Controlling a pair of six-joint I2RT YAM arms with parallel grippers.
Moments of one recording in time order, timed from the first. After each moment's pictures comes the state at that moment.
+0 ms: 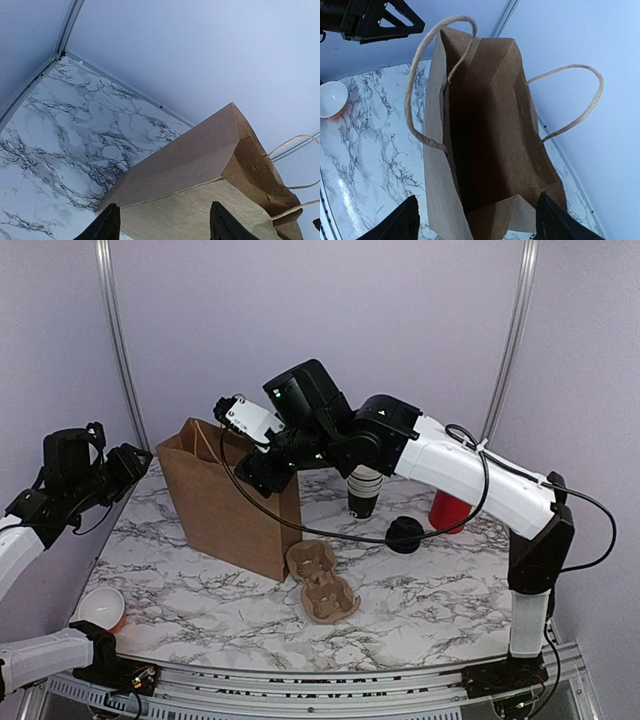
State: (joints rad) left arm -0.23 0.85 0.87 -0.38 -0.04 -0.71; right arm 1.15 2.02 2.24 -0.77 0.24 -0.24
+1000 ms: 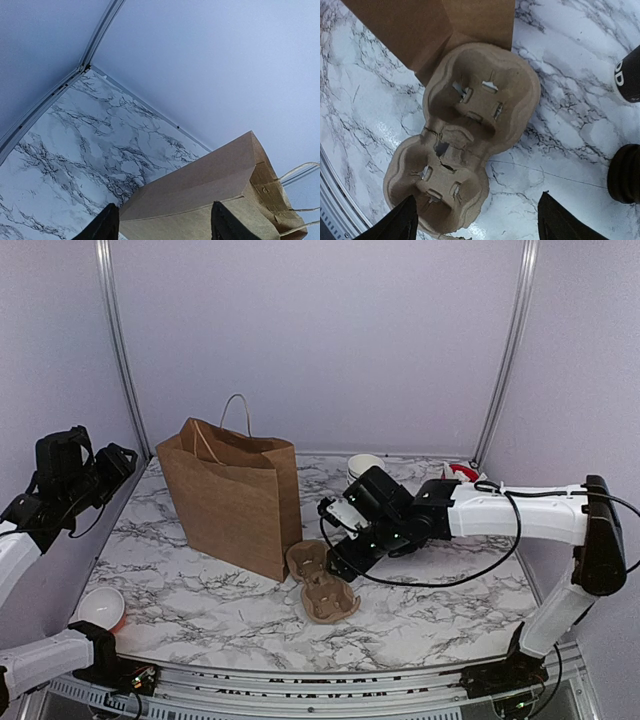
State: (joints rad) left arm -0.19 0.81 0.86 -0.39 -0.14 -0.75; right arm 0.97 1.61 1.22 -0.59 0.04 0.16
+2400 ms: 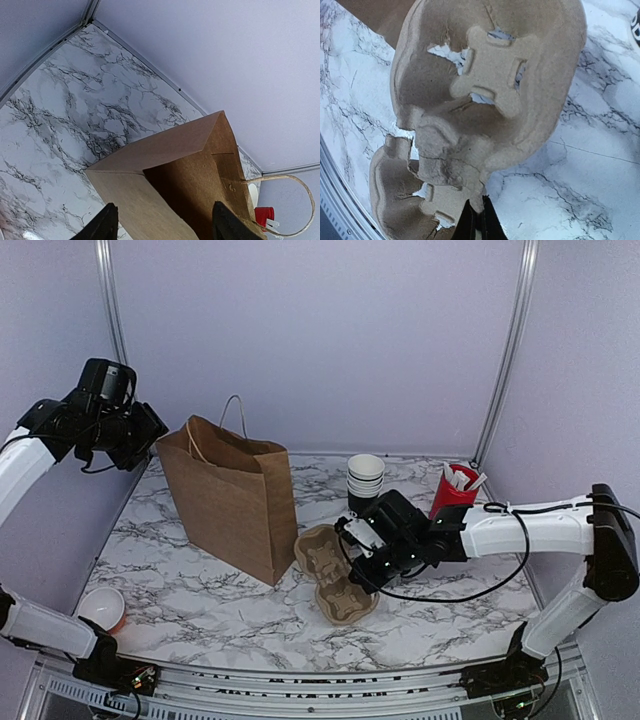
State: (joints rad) left arm -0.41 1.24 1.48 -0.90 -0.25 -1.00; right arm 0.95 1.56 0.98 -0.42 -0.07 0.26
